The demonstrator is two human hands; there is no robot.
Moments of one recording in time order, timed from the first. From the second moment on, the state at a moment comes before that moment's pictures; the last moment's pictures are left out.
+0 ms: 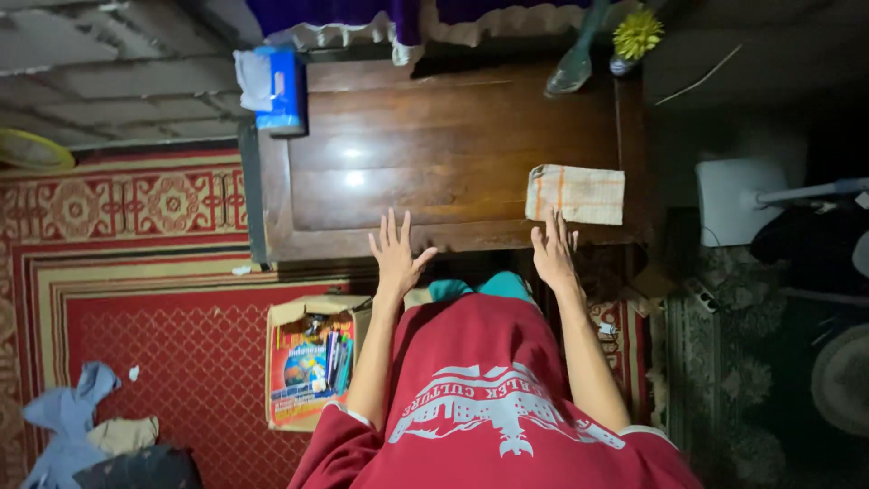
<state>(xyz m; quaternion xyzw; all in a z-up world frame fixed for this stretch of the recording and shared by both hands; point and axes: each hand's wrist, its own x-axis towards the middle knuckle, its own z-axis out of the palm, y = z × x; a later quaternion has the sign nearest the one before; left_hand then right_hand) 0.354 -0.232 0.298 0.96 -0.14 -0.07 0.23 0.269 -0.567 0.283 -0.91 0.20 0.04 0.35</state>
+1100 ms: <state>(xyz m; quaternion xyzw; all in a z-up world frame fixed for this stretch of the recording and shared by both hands) 0.608 -0.591 0.197 0.93 -0.19 -0.14 0.29 0.580 -0.823 0.181 -0.90 0.18 -0.06 0.39</state>
